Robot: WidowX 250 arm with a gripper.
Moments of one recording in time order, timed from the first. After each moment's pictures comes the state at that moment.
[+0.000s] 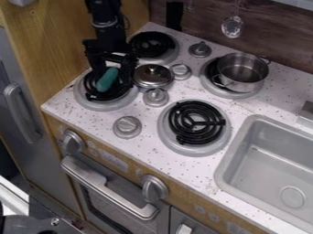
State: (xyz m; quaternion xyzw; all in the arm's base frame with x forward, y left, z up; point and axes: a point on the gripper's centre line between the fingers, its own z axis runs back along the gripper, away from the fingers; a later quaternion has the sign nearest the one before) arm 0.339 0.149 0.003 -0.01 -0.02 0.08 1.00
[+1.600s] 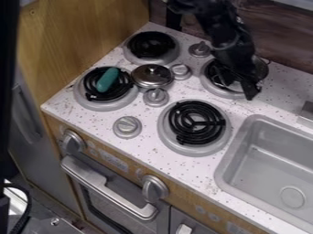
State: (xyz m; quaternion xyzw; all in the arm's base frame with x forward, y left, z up) arm 0.420 -0.061 0.004 -0.11 -0.20 -0.22 0.95
